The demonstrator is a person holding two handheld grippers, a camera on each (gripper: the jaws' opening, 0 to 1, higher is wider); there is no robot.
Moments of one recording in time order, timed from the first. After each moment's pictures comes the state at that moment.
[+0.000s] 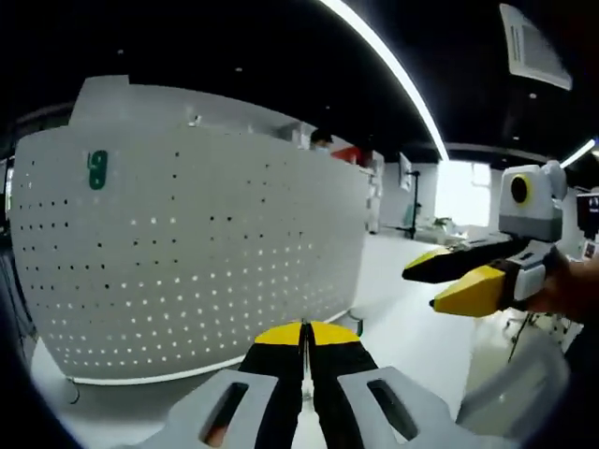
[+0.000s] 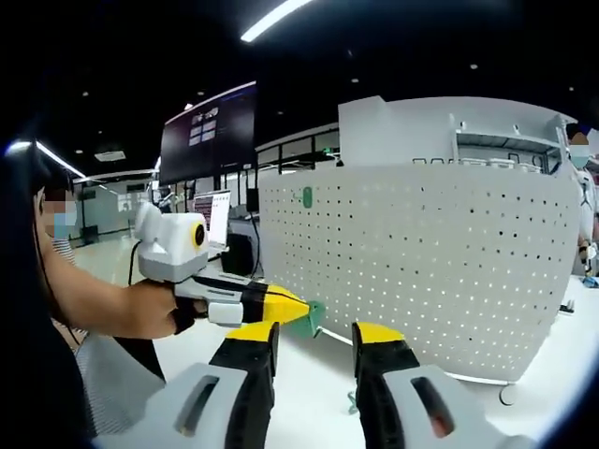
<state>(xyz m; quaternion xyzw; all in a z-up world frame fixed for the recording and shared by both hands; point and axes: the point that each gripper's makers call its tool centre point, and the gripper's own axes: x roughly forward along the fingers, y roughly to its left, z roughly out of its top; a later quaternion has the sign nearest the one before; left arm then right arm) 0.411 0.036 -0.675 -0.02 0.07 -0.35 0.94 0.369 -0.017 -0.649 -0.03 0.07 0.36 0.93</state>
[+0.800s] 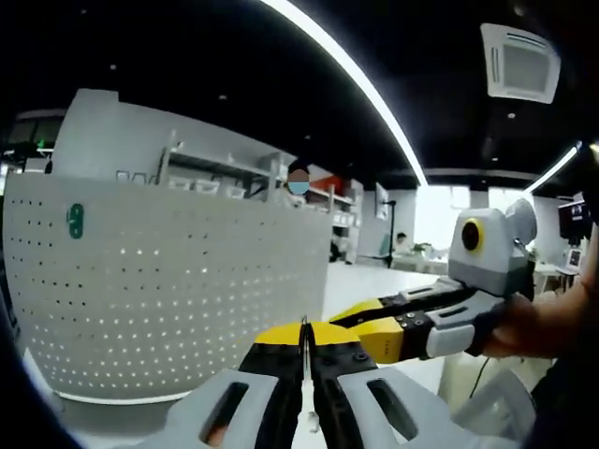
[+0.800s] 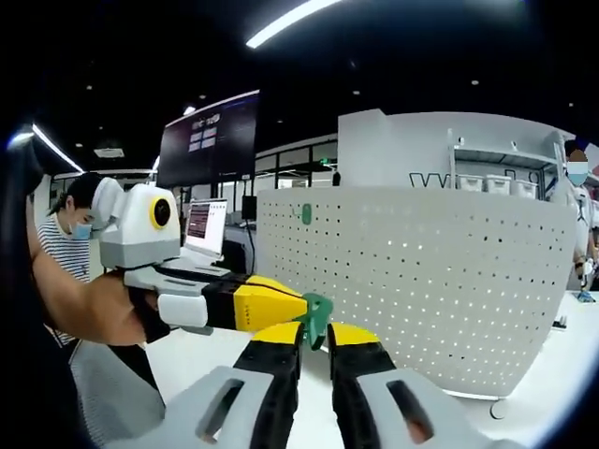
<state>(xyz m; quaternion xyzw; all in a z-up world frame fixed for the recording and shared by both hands) 0.376 0.001 -0.622 -0.05 0.02 -0.39 0.92 0.370 -0.014 -0.631 -0.04 0.04 0.35 0.94</state>
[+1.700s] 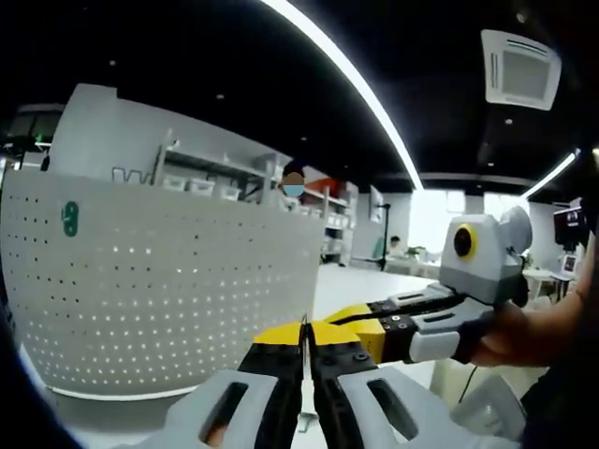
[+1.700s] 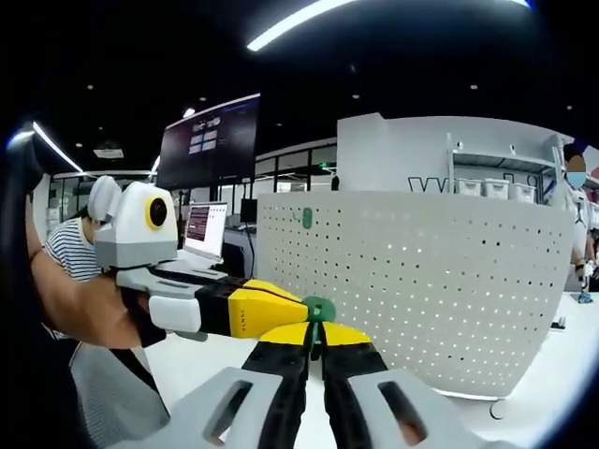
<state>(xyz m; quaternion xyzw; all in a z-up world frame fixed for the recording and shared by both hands) 0.367 -0.005 -0.619 -0.06 0.02 -0.40 0.91 0.367 -0.014 -0.628 -0.04 0.04 0.34 0.94</state>
